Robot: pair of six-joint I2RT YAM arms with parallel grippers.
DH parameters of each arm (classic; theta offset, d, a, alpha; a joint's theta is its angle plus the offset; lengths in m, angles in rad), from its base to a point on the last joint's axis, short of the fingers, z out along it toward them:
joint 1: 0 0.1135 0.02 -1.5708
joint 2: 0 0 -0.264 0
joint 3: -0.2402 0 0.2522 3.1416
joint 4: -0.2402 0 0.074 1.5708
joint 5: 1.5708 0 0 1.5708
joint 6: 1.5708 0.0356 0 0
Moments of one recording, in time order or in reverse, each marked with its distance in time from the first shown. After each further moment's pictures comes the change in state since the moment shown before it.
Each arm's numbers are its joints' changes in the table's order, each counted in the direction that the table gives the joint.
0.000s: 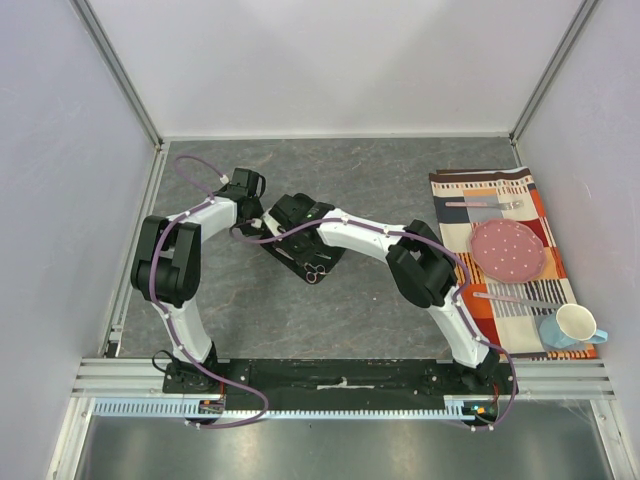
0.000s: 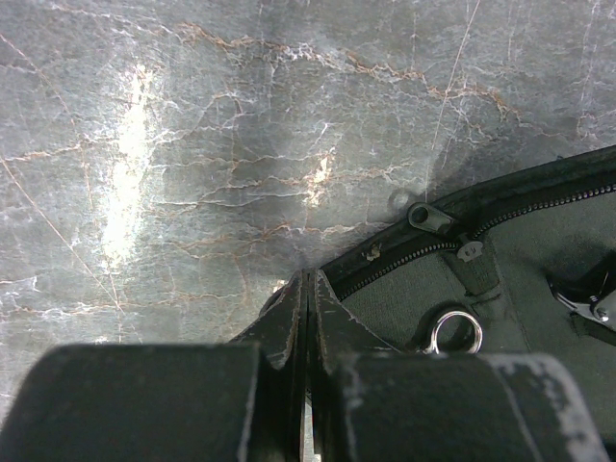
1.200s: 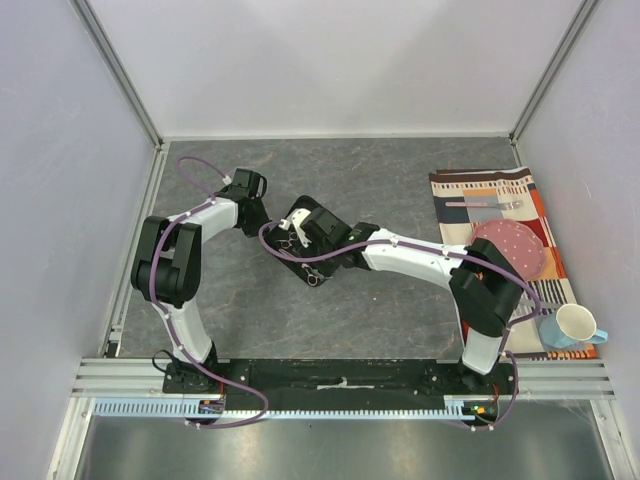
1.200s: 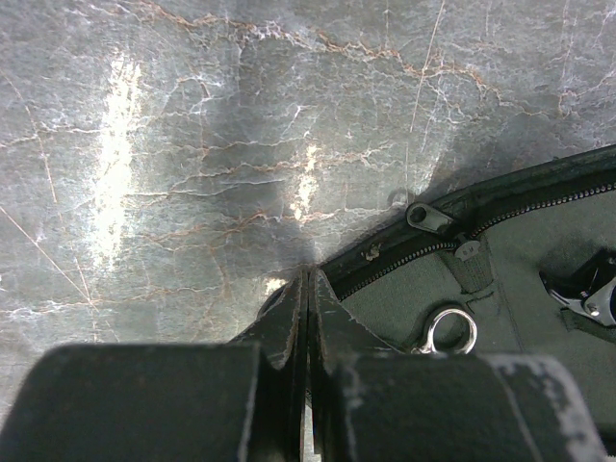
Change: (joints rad) left arm -0.008 -0.003 0.005 0.005 0.035 0.000; right arm 0.021 -0.462 0.521 0.252 0.087 0.134
